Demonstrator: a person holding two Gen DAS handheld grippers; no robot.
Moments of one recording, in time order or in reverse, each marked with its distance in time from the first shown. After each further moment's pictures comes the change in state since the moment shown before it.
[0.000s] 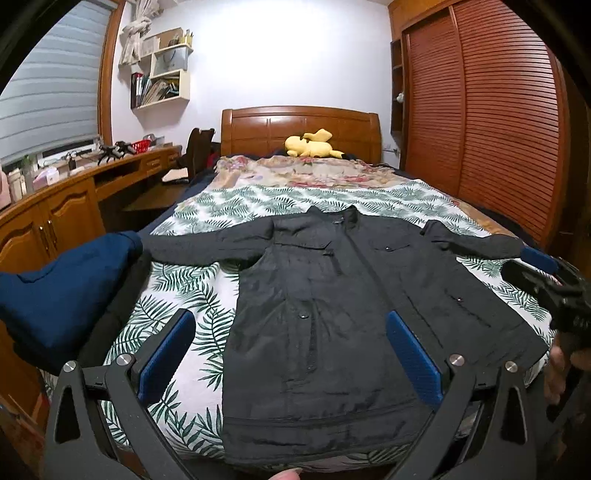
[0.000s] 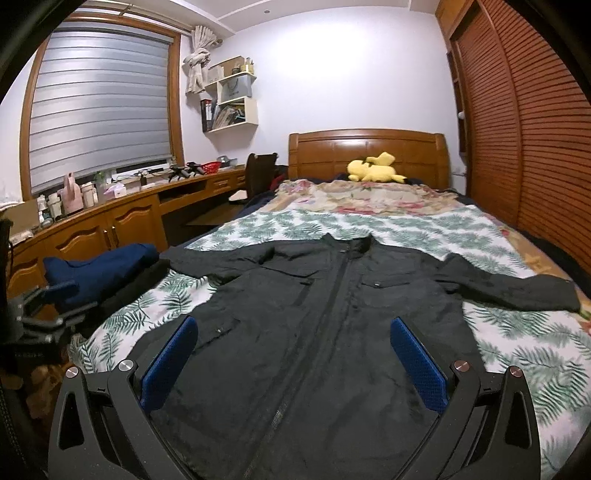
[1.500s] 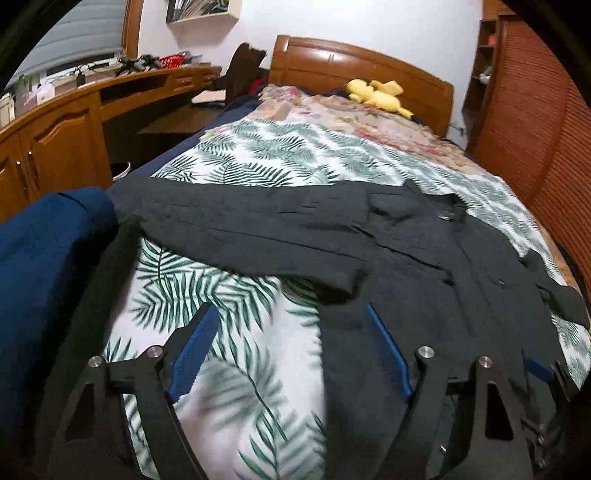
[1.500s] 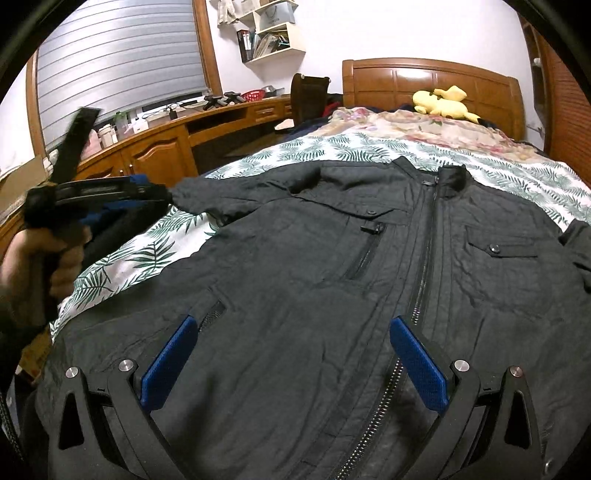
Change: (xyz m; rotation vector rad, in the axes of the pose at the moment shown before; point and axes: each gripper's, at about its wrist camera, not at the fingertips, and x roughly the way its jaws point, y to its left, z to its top) left arm 0.251 0.128 0.060 -0.206 0.256 0.079; right arm 0.196 -0.047 0.000 -0.059 0.250 0.210
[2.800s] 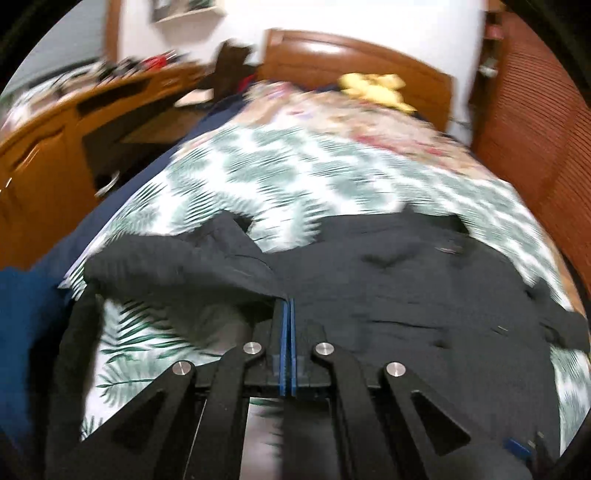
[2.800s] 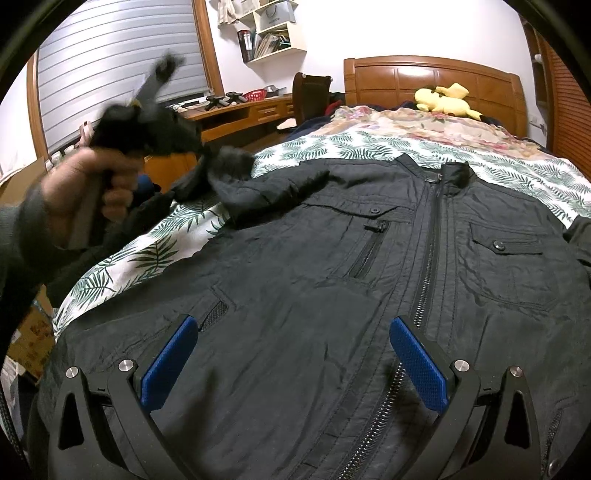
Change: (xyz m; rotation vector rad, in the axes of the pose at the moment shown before) left arm 0.027 -0.061 0.080 0.054 0.013 -0.043; right arm 0.009 0.004 -0.002 0.011 0.003 0.011
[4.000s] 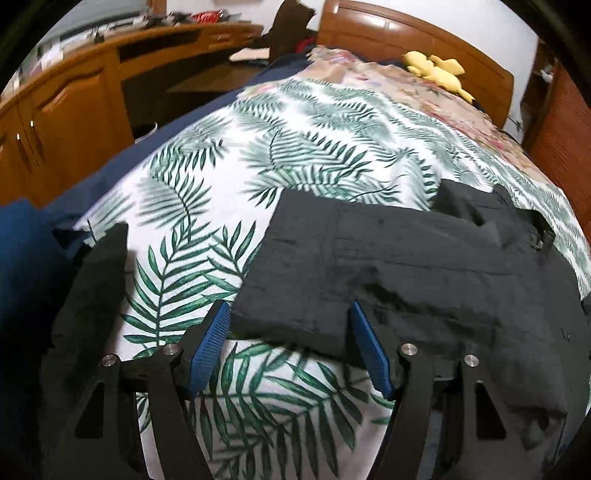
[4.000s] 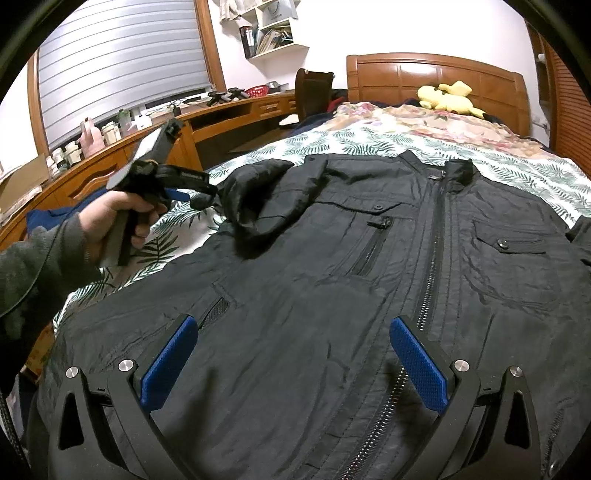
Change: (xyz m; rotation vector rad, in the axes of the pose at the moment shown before) left arm 0.086 0.113 -0.036 -0.173 0.130 0.159; right arm 0.006 0.001 0.002 -0.001 0.015 0.005
